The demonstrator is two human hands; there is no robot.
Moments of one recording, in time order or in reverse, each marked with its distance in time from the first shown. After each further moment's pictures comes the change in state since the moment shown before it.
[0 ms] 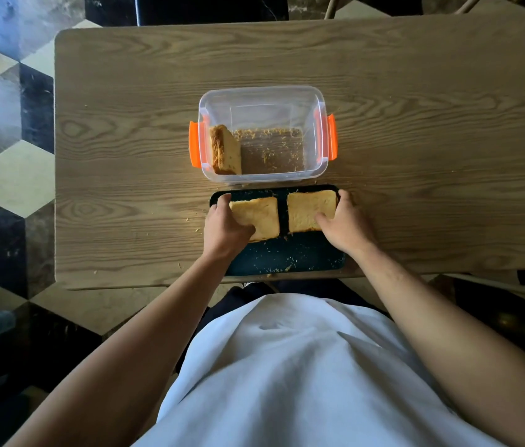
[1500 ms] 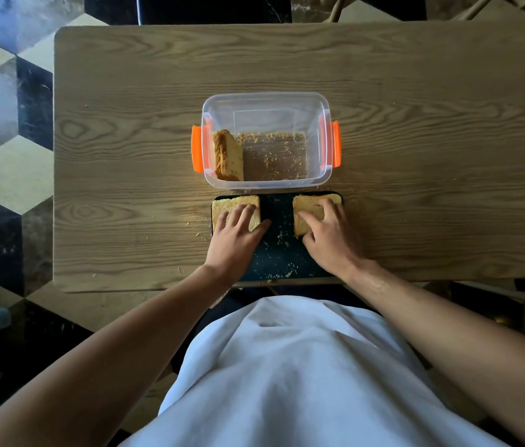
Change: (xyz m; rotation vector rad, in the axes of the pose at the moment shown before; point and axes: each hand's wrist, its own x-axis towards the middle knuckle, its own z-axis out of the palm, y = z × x) left_hand -0.008 -0.017 0.005 0.727 -0.004 0.712; right_hand 0.001 0.009 0.030 -0.394 0.115 -0.553
